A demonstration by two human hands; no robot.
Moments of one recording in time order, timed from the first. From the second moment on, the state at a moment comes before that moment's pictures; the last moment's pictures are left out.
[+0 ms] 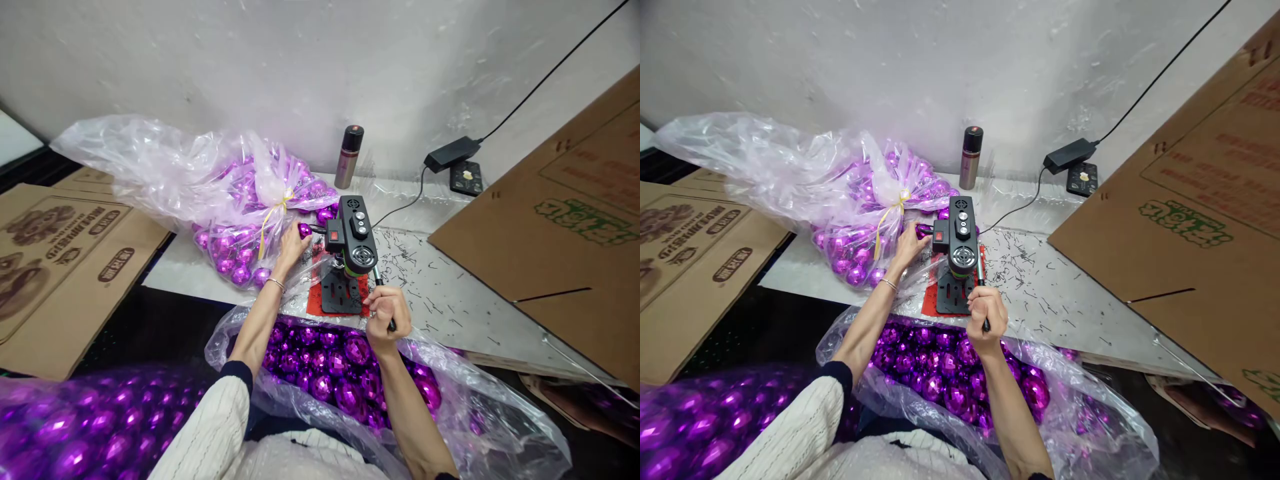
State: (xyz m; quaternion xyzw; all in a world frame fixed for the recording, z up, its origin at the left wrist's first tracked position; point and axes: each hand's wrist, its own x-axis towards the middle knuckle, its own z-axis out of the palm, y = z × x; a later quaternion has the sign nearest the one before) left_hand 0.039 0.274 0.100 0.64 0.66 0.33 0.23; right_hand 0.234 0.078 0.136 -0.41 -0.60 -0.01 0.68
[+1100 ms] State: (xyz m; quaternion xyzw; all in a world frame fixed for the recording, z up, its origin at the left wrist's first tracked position) left_hand 0.085 0.127 0.053 0.75 0.50 0.35 0.26; right_hand 0.232 0.079 0.164 -0.44 -0.60 -0.01 0.67
